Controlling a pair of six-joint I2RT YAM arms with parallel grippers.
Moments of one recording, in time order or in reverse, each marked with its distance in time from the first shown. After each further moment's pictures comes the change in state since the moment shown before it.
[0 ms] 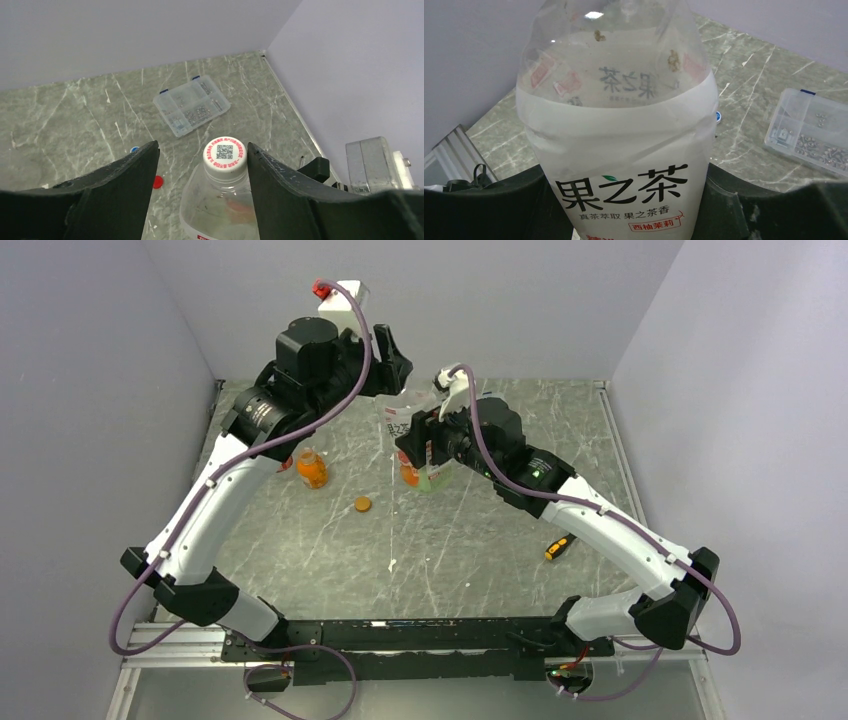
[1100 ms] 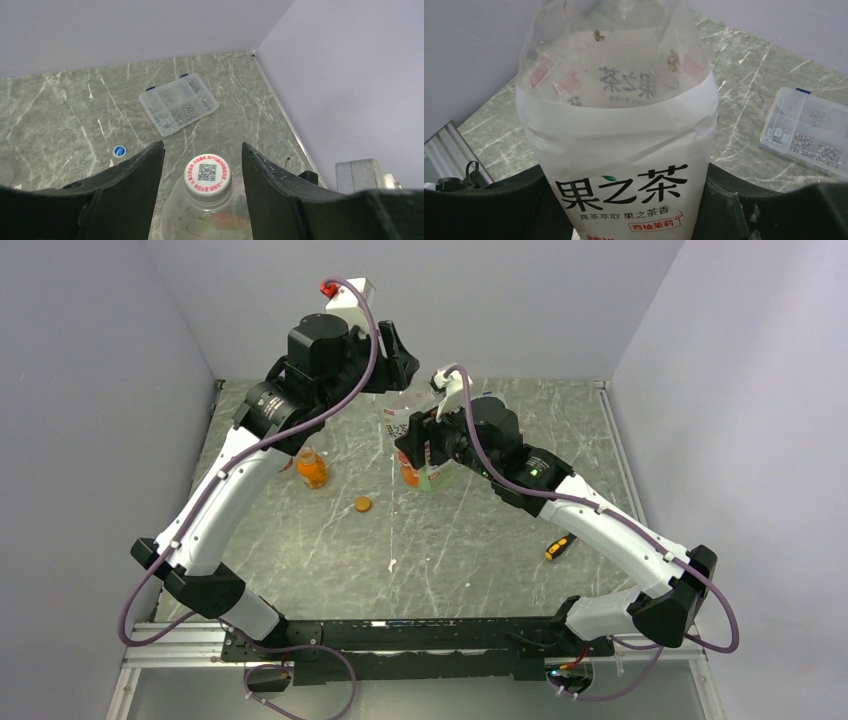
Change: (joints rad) left arm -0.001 0.044 0.009 0.010 0.020 -0.071; right arm 0.004 0.014 0.017 -0.020 0.015 -0.019
